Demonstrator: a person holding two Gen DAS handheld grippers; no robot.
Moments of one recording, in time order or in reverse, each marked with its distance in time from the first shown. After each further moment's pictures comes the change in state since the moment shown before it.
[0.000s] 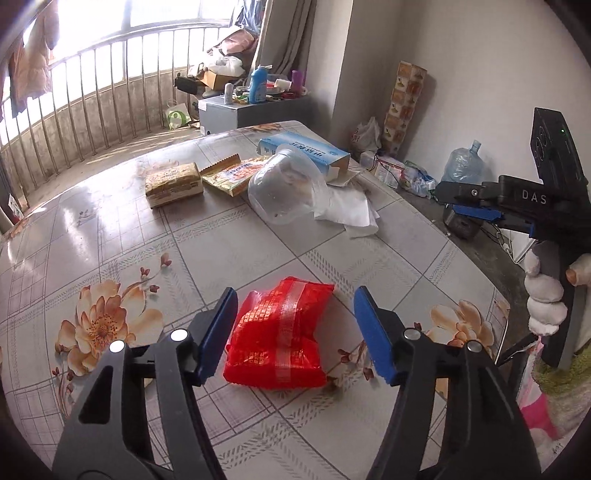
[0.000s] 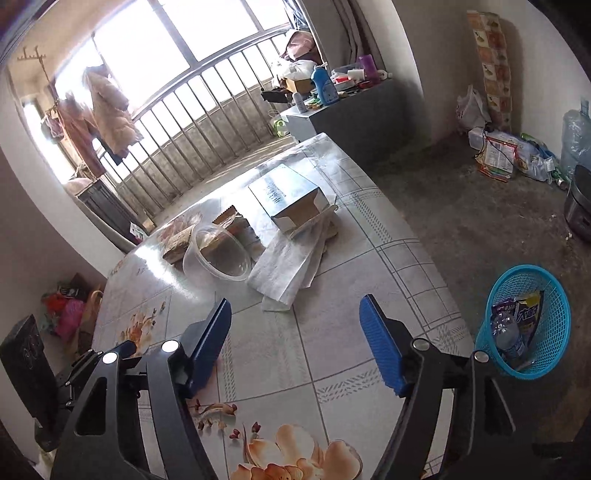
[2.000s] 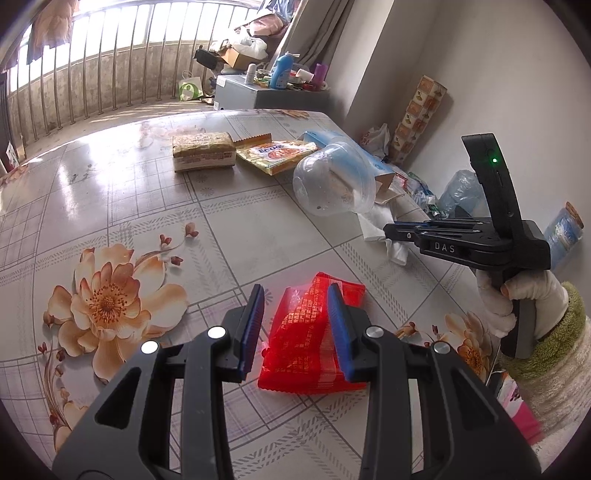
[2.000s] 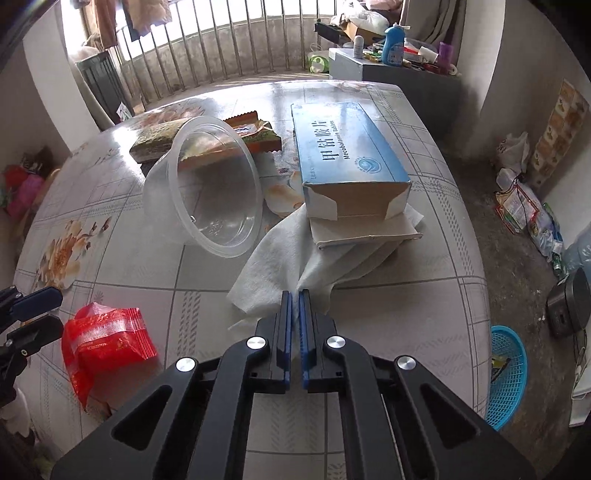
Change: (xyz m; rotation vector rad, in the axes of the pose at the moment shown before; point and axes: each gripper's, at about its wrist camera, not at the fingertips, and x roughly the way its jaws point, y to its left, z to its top) left arm 0.002 0.050 -0.010 -0.163 0.025 -0.053; right arm 0.094 0.062 0.002 -0.374 0.270 -0.136
